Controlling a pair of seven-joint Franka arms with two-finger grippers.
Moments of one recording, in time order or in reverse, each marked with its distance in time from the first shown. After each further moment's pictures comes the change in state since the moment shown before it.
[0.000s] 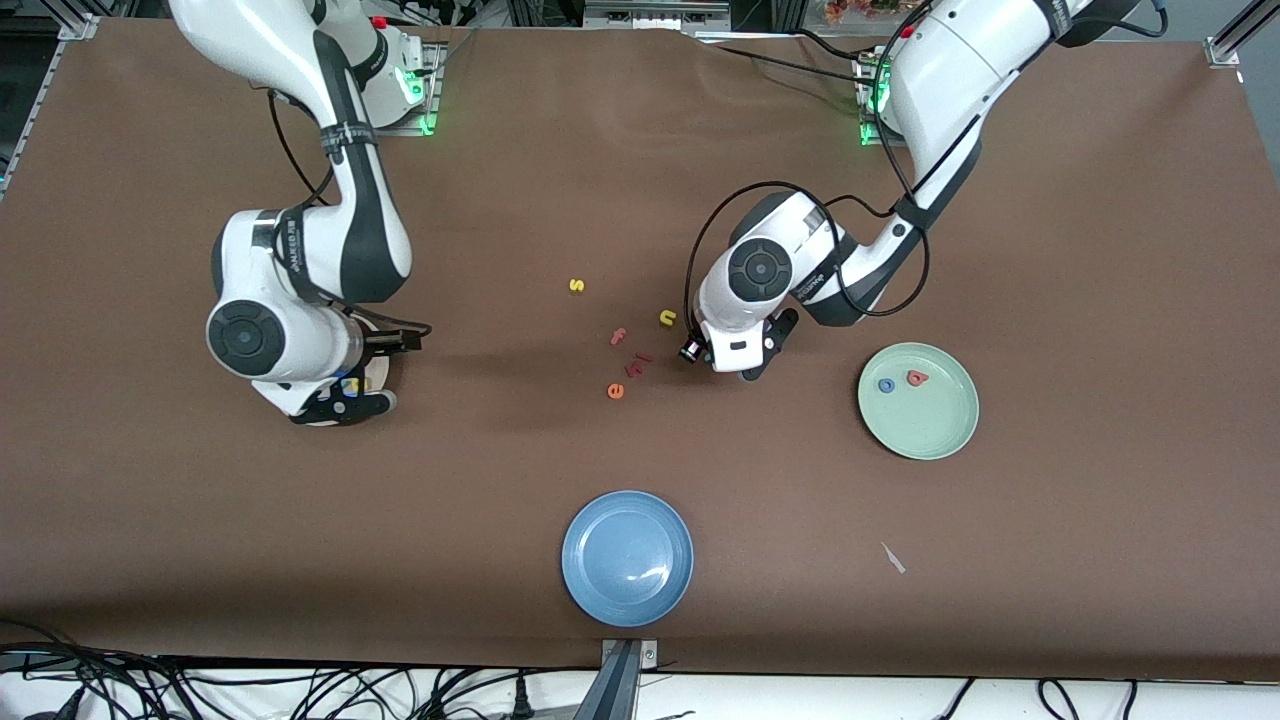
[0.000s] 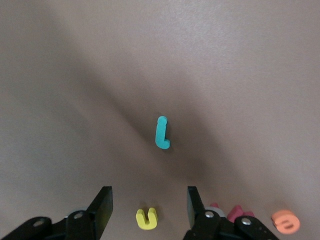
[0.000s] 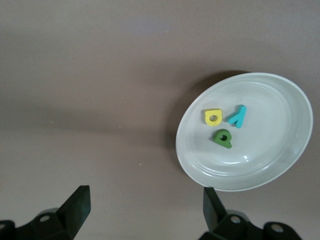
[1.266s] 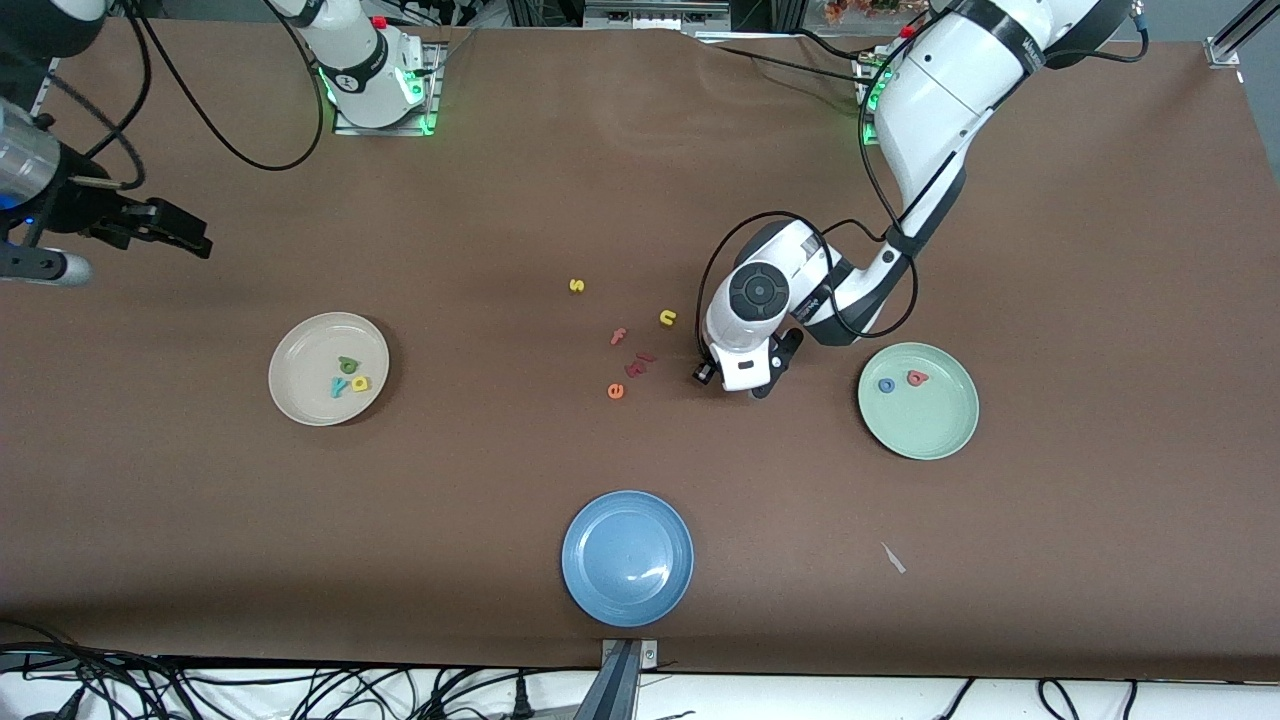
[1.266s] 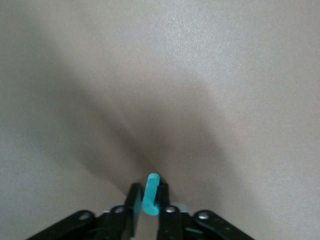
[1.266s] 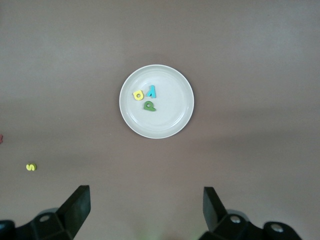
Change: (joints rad) left arm -0.033 0.068 0.080 0.003 0.071 0.090 -0.020; right arm -0.536 -0.513 0.352 -0.029 -0.206 -0.211 0.110
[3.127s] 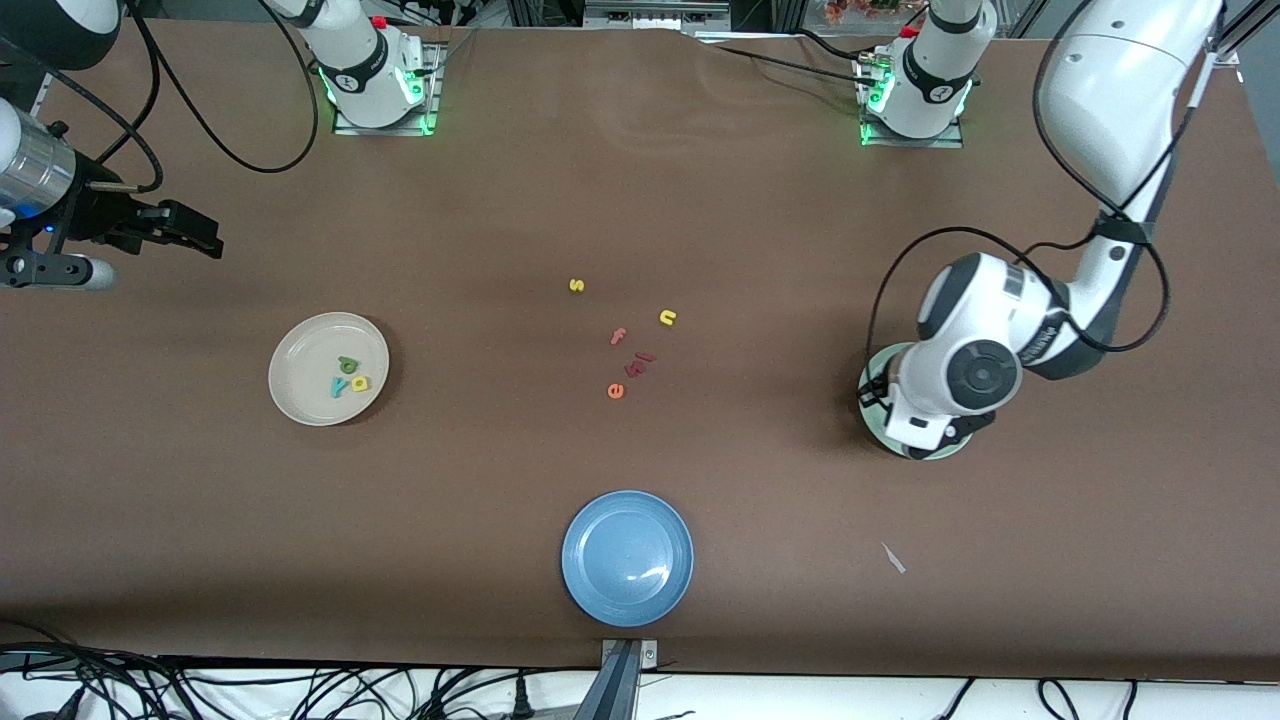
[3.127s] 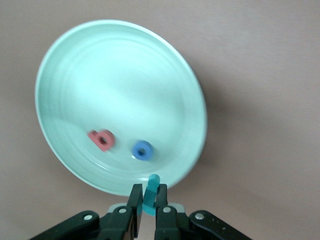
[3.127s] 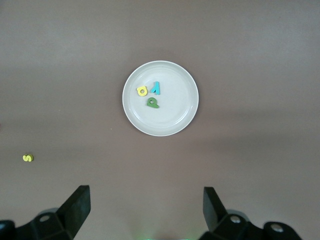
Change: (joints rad) left arm 0.384 -0.146 0.005 0.046 0.011 -0.440 0.919; right arm 0.035 0.012 -0.004 -0.001 -0.008 -0.001 -0.017
